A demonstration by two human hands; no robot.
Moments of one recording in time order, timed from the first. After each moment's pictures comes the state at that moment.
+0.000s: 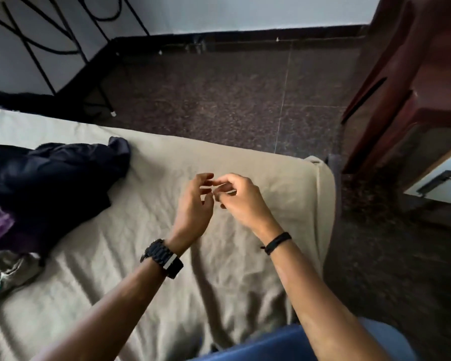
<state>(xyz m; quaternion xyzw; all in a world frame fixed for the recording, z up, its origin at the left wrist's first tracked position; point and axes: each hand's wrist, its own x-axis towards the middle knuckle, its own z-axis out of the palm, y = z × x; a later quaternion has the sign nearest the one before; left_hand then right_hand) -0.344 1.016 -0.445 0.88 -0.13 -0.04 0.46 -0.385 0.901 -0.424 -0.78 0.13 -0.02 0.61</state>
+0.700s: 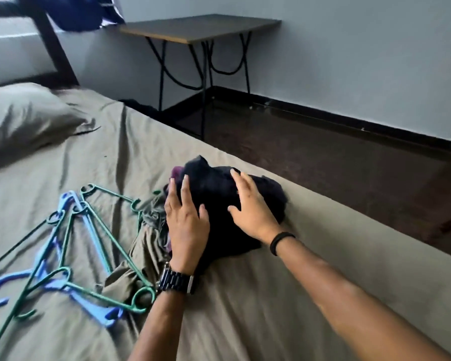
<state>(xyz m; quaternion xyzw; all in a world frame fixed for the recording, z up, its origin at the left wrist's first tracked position) -0.215 1.359 -0.435 0.90 0.03 0.24 0.37 -0.200 1.217 -0.402 -0.92 -0.11 -0.05 0.37</state>
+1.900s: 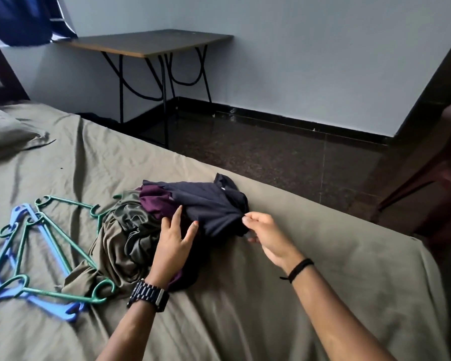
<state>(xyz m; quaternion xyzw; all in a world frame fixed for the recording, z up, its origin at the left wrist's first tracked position) -0.277 1.317 -0.444 0.89 -0.03 0.04 0.46 -0.304 1.119 -0.407 -0.74 0.12 0.04 0.67</state>
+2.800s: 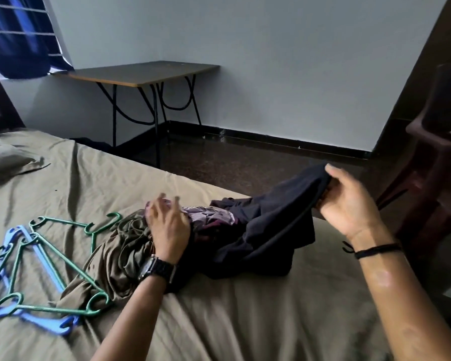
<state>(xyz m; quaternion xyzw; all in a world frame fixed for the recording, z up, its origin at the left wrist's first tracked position) -0.240 1.295 -0.418 0.94 -0.05 0.27 0.22 -0.363 1.010 -0.284 -0.44 0.07 -0.18 0.88</state>
